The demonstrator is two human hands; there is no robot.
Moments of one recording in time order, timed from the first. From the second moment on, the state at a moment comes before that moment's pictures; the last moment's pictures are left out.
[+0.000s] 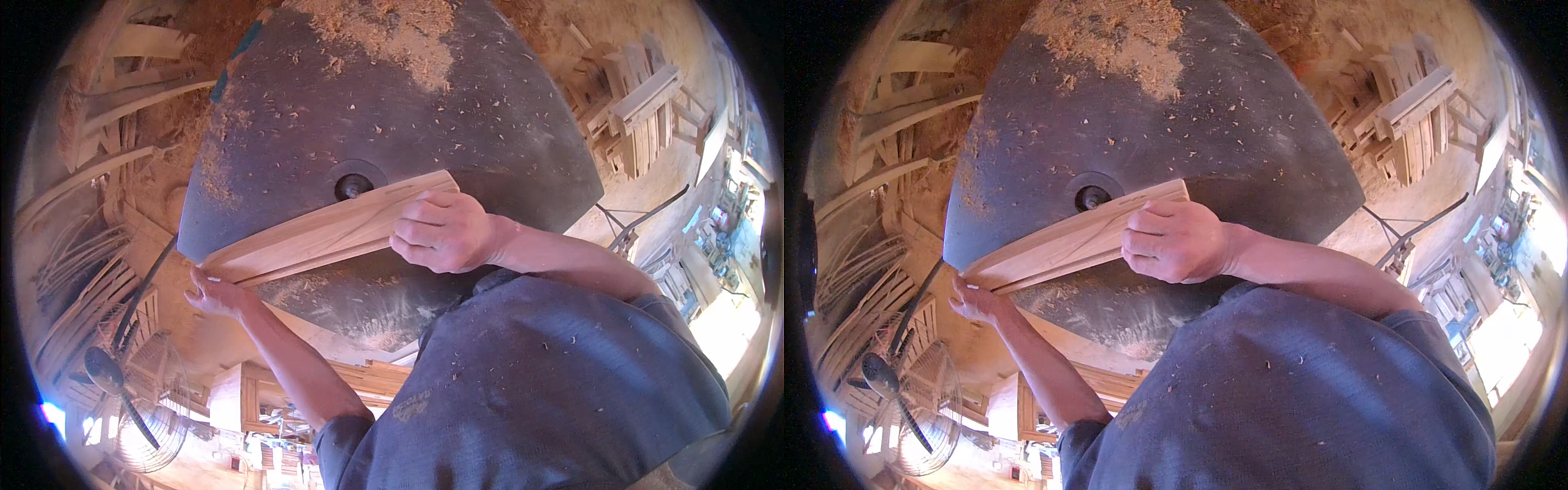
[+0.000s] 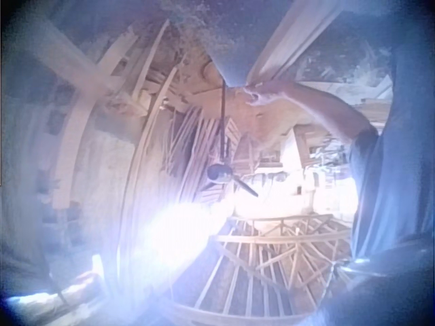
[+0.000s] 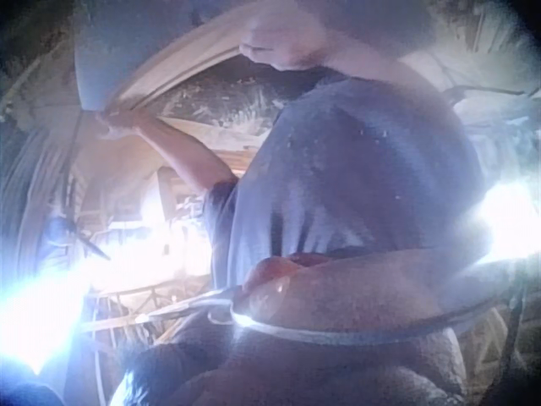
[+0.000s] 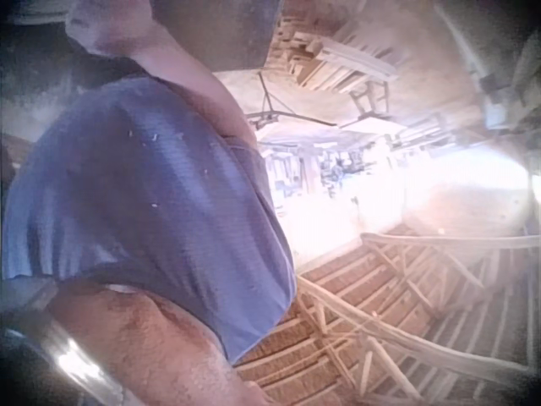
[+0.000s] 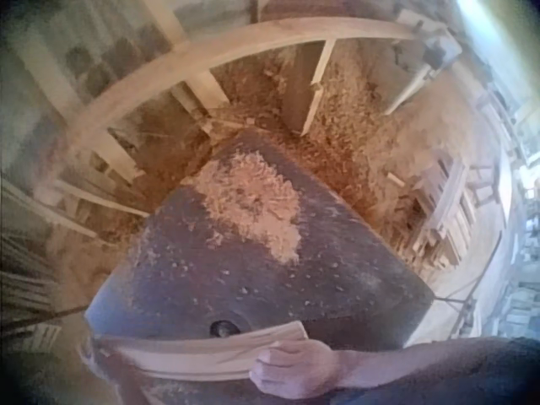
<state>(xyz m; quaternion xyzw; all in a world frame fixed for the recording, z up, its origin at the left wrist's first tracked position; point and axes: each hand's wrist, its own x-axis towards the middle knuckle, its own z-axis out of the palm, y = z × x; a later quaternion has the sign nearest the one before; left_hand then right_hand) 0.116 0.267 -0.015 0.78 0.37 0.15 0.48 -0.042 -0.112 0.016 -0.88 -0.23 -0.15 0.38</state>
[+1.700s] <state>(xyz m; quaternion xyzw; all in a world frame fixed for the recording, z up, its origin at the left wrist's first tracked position) 0.060 0.339 -0.006 0.69 0.50 0.23 0.47 -0.009 -0.055 0.014 -0.86 -0.27 -0.10 0.41</state>
